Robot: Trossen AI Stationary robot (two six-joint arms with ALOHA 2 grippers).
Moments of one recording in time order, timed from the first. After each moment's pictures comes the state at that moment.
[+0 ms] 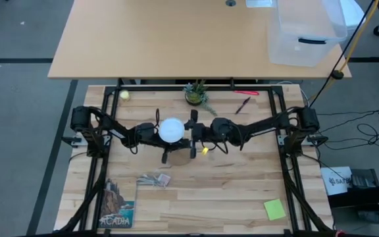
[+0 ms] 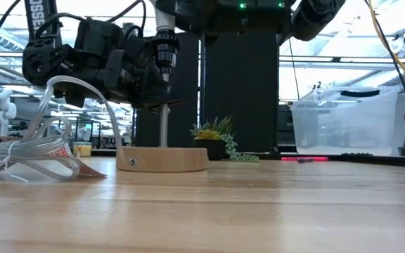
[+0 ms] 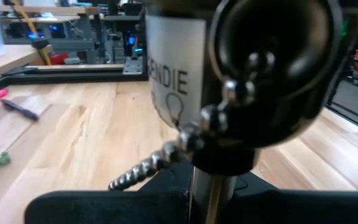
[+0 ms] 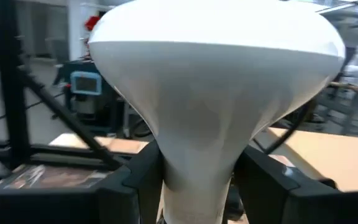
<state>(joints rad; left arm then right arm) 0.09 1.76 0.41 1.20 0.33 0.02 0.00 1.77 1.02 0.84 0.02 -0.11</state>
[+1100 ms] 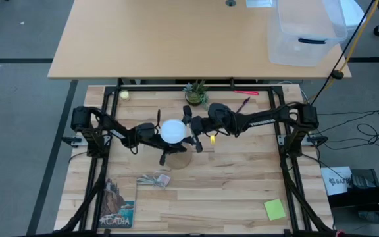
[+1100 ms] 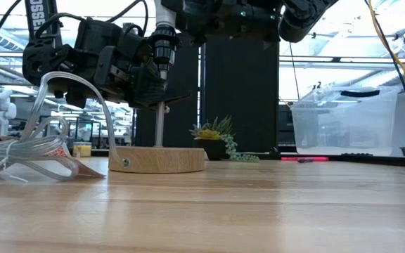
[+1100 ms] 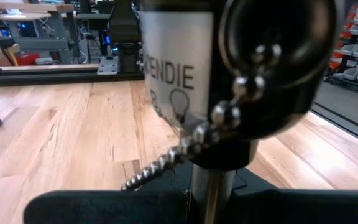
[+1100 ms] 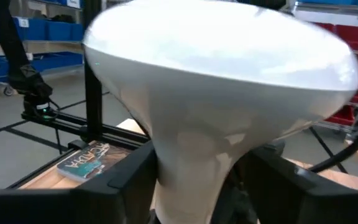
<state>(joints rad) 0.09 1.76 0.41 1.20 0.42 0.02 -0.13 1.76 1.10 0.72 -0.43 -0.11</state>
